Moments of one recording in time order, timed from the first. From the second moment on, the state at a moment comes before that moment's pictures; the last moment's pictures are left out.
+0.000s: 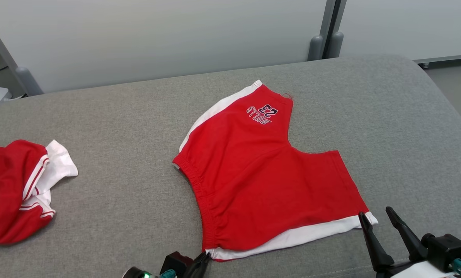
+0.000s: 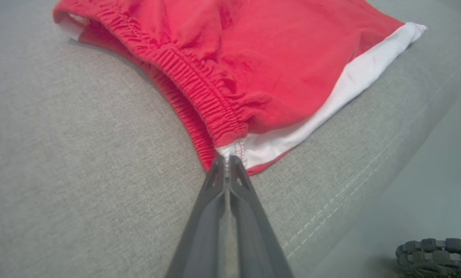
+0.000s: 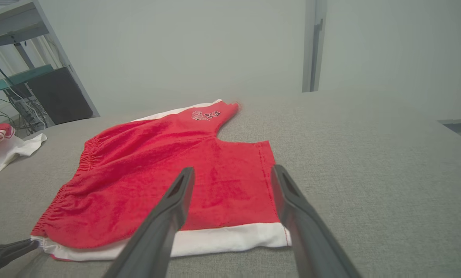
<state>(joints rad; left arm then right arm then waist) -0.18 0.05 -0.58 0.76 -0.25 -0.04 -0.25 0.03 -0.23 0.23 0.21 0.41 0.13 -0.25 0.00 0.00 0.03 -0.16</state>
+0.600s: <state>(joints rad) -0.17 0.07 -0.54 0.73 -0.23 -0.04 -0.25 -0.06 -0.29 0.30 0.55 0.64 0.13 -0.25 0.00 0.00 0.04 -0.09</state>
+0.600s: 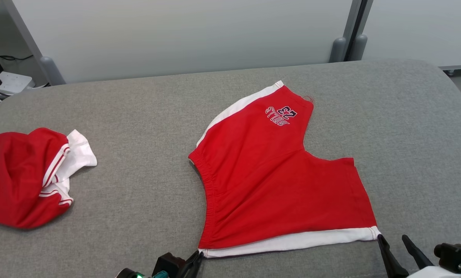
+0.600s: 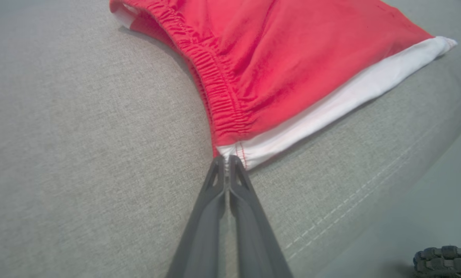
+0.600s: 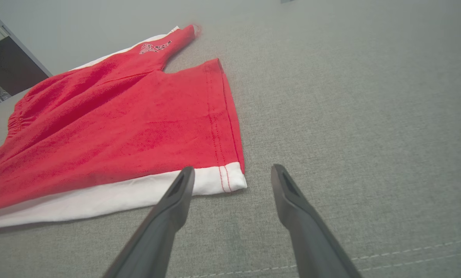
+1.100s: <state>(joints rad) -0.17 0.05 -0.54 0.72 -0.21 -0.05 -0.25 -0.20 -0.29 0.44 0.76 0.78 0.13 -0.25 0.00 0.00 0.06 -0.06</state>
